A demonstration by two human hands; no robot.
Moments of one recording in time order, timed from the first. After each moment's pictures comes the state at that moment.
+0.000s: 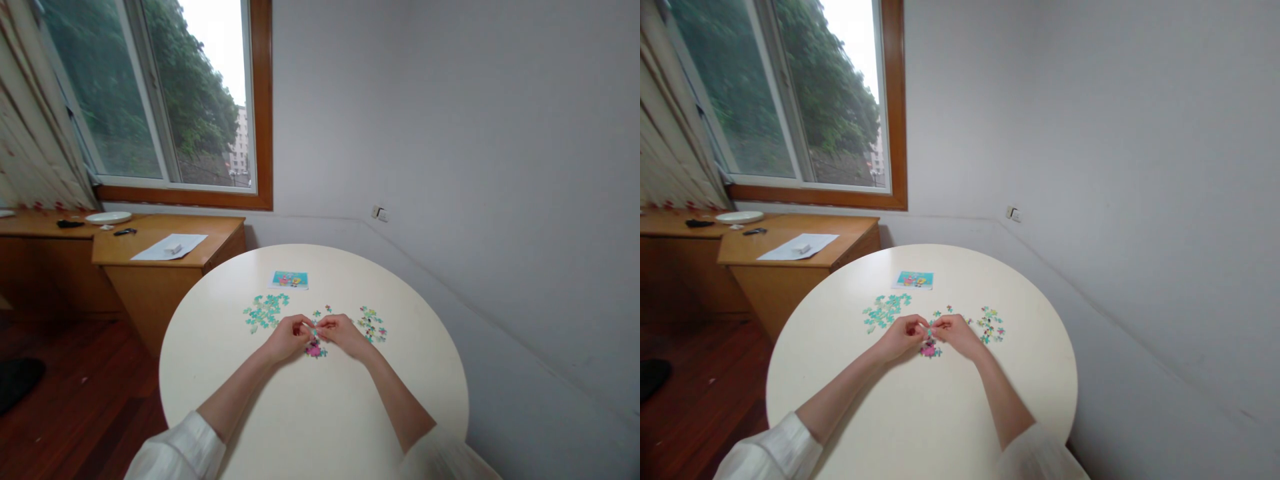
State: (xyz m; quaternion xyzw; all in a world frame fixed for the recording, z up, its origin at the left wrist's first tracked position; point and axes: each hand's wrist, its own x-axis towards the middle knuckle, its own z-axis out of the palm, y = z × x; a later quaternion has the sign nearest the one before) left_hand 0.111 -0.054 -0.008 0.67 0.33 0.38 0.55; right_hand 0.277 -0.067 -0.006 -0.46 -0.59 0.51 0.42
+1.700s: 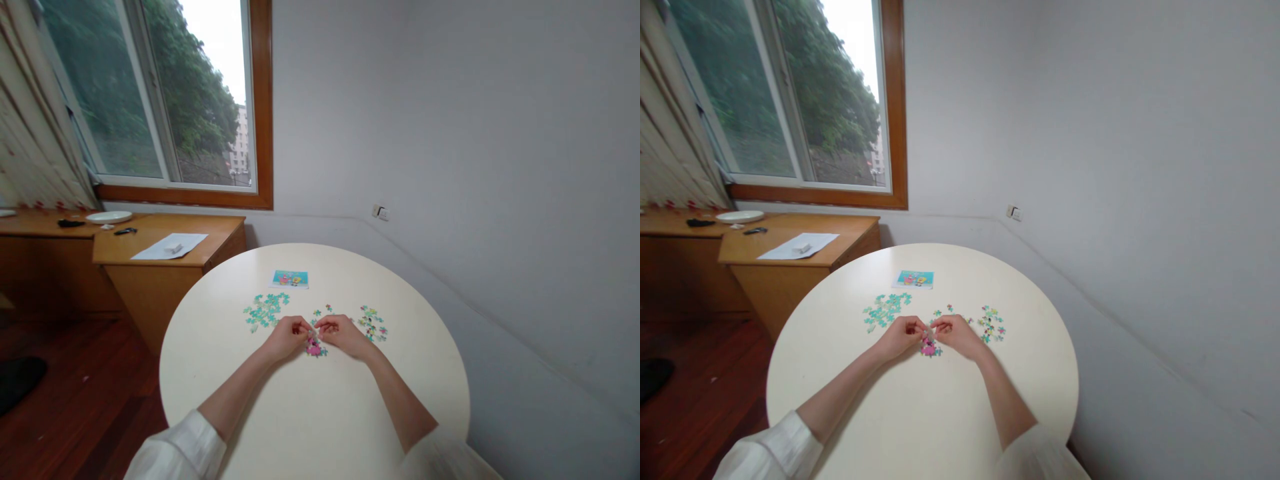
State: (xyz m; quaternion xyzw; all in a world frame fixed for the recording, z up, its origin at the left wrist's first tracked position) left_hand 0.110 -0.050 -0.012 0.68 0.38 0.38 0.50; right_hand 0.284 -0.070 -0.006 -0.47 -0.67 0.43 0.37
